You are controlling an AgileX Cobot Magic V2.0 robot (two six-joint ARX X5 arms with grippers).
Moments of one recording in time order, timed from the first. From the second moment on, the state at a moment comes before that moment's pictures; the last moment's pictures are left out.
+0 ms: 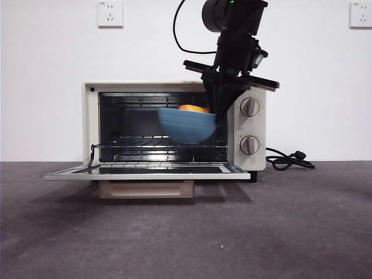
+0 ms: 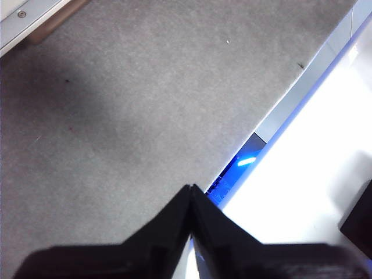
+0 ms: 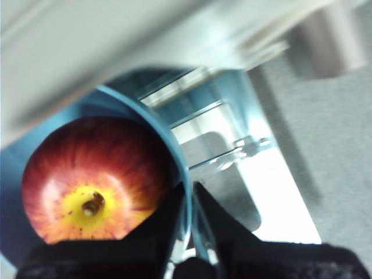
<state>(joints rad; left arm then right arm) -0.57 0.94 0.95 -1.10 0.26 0.12 0.48 2.16 2.11 -1.13 -0.05 0.98</state>
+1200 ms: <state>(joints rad) -0.57 0.94 0.95 -1.10 0.26 0.12 0.47 2.16 2.11 -1.08 0.00 1.04</state>
